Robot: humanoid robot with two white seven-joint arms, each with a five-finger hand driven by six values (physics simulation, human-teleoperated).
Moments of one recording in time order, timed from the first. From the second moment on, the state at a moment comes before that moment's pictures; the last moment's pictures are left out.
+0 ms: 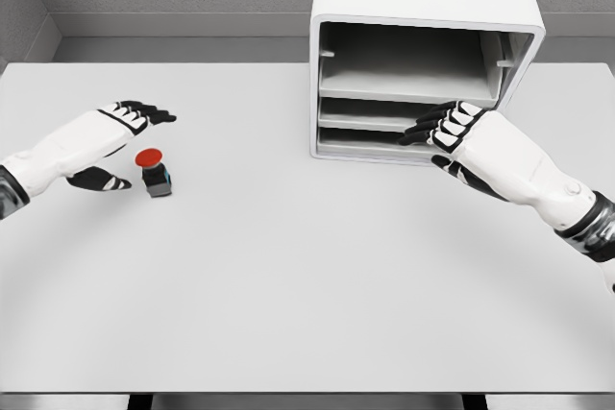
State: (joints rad) left arm -0.23 0.49 0.08 -1.55 -0.61 -0.61 -0.61; right arm -0.11 -0.68 0.21 -1.76 0.63 -0.61 -0.05
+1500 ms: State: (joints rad) left arm -0.20 0.51 0.00 -1.52 -0.64 -0.61 -0.61; right arm -0.32 -0.58 0.31 -1.59 0.62 -0.61 -0.03
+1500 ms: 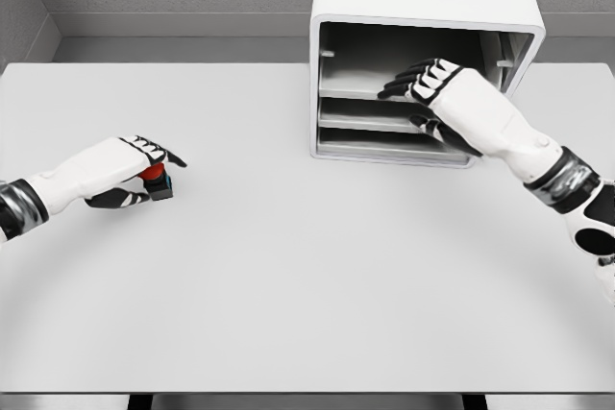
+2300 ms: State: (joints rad) left arm -0.20 0.51 0.00 -1.52 -0.64 -0.61 -0.61; right arm -0.44 -0.45 0.34 -1.36 0.62 -0.61 0.06
